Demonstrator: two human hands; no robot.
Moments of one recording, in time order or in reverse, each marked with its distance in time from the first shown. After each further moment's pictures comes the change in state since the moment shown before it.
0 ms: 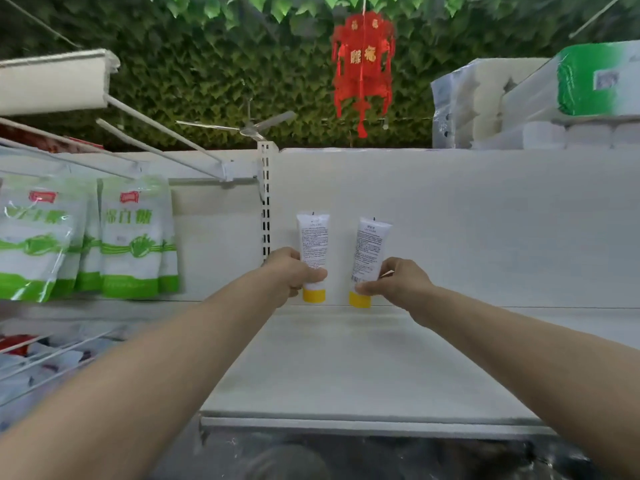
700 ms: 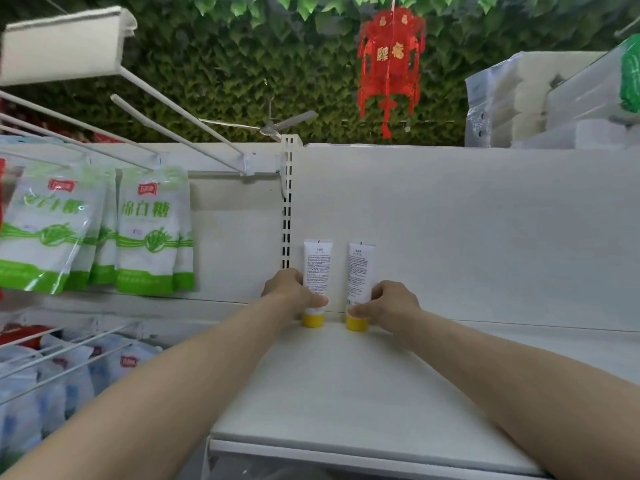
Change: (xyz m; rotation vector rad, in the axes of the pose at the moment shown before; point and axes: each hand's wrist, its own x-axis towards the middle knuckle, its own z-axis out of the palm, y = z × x) left_hand 0.040 -0.054 -0.012 0.310 0.165 -0.026; right_hand 0.039 0.024 0.068 -0.135 0.003 0.112
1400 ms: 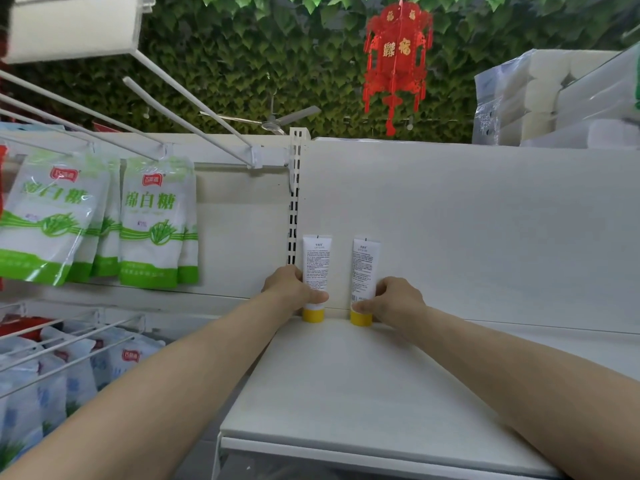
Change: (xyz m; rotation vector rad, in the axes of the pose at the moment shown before) left_hand 0.011 -0.017 -0.004 -0.107 -0.043 0.039; right_hand 0.015 0.001 0.009 -0.040 0.004 0.021
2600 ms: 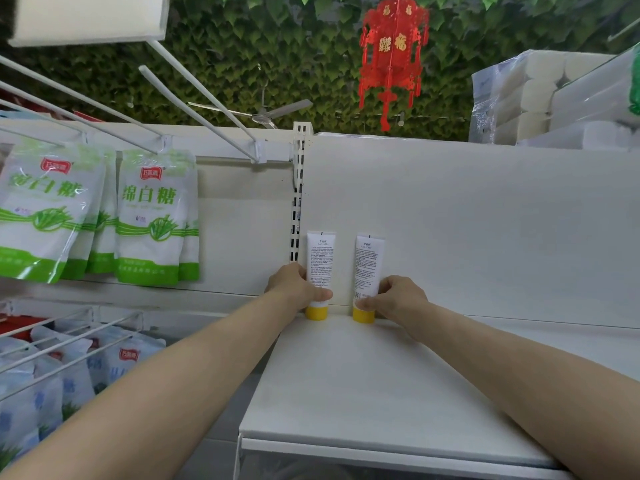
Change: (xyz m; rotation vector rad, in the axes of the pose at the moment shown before) left_hand -0.002 -0.002 0.000 -0.005 -0.034 0.012; right_hand -0.005 -0.001 -0.002 0.070 -0.030 -0.003
